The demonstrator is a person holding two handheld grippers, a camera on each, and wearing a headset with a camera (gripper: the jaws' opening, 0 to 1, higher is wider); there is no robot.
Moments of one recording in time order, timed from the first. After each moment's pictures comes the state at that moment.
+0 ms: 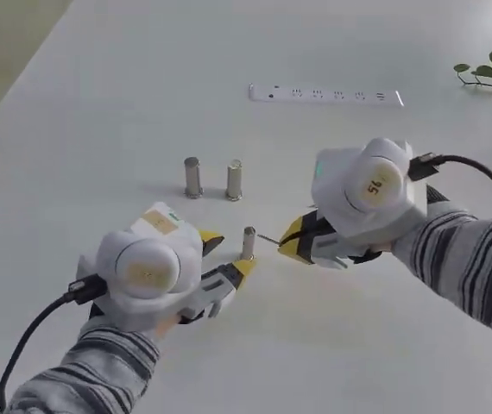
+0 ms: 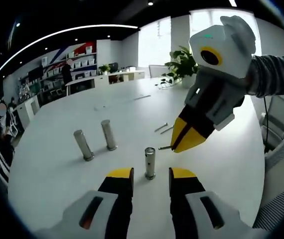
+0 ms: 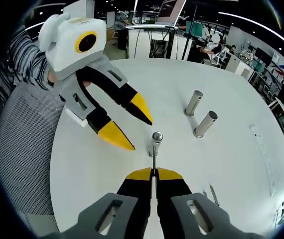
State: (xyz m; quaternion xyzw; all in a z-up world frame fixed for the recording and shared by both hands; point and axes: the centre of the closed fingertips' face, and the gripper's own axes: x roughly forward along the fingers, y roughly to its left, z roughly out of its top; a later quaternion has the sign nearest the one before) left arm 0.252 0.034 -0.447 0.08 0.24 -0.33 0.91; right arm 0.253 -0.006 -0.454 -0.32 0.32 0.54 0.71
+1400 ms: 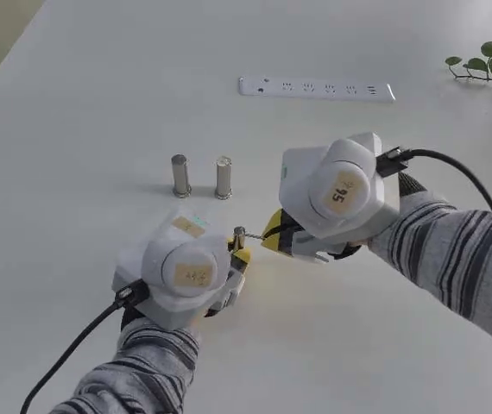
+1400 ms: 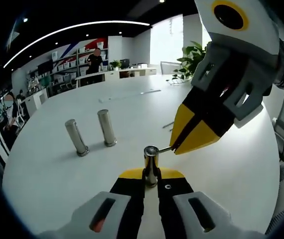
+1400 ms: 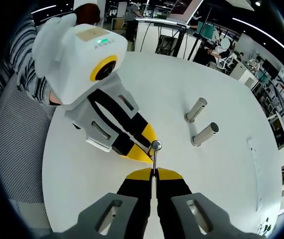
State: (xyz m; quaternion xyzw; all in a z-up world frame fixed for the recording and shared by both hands) left arm 0.273 0.021 -0.474 0.07 0.25 -0.28 0.92; right arm 0.260 0.004 -0.450 -0.39 0.30 0.54 0.68
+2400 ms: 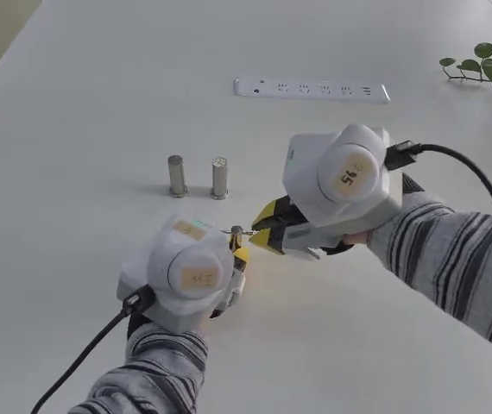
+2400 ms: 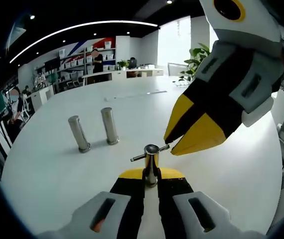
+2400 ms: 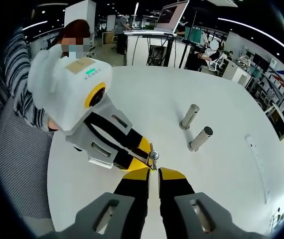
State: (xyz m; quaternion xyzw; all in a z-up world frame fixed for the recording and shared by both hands) left arm 0.274 0.021 -0.476 0.05 0.25 -0.25 0.93; right arm 0.263 0.011 -0.440 -0.32 0.29 0.54 0.72
